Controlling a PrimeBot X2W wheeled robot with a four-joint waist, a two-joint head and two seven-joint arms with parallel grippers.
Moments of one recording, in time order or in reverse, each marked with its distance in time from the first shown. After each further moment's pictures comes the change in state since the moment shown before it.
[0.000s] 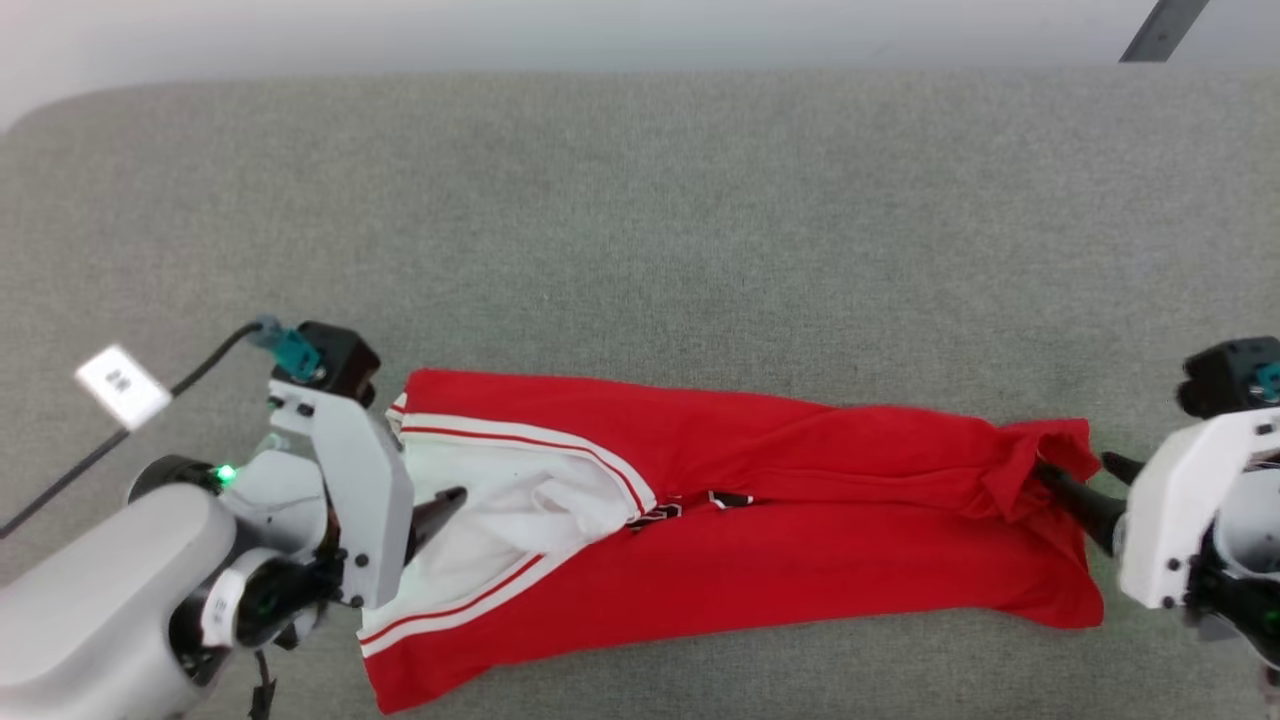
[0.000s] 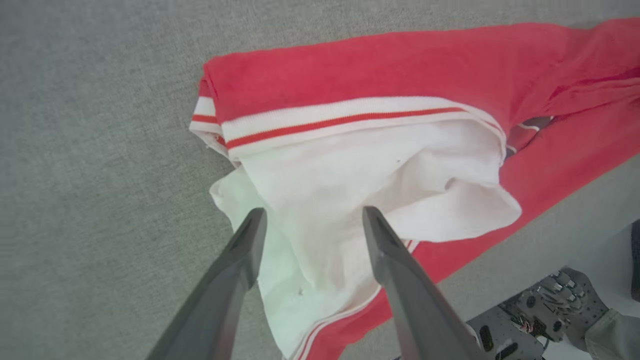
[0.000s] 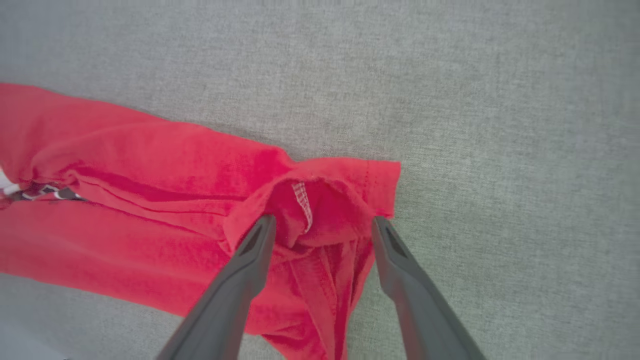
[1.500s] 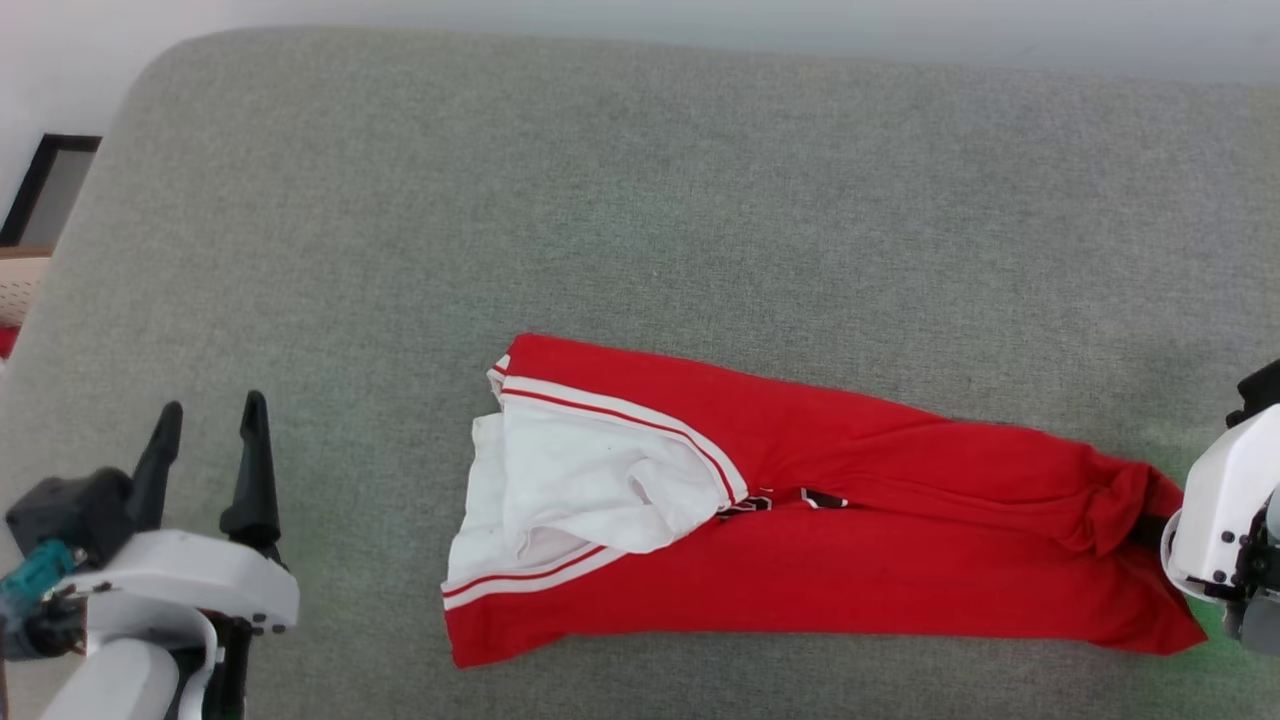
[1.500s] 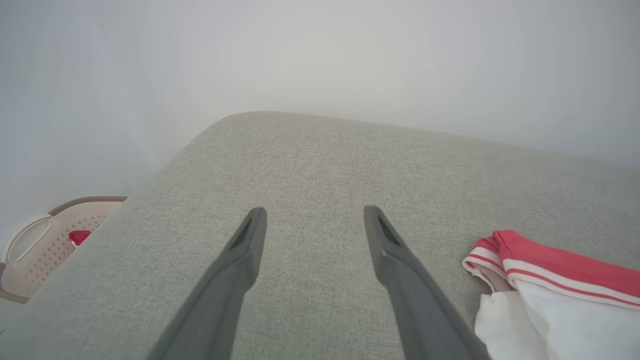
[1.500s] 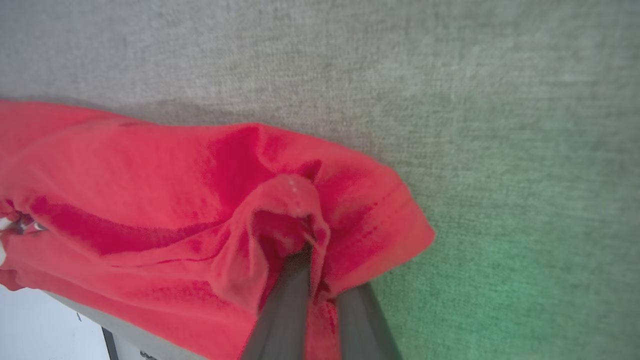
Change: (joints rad) left arm 0.500 -0.254 0.617 0.165 0.408 -0.008 -0.890; right arm -0.094 0.079 -0.216 0.268 0.037 0.000 0.225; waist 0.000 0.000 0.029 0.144
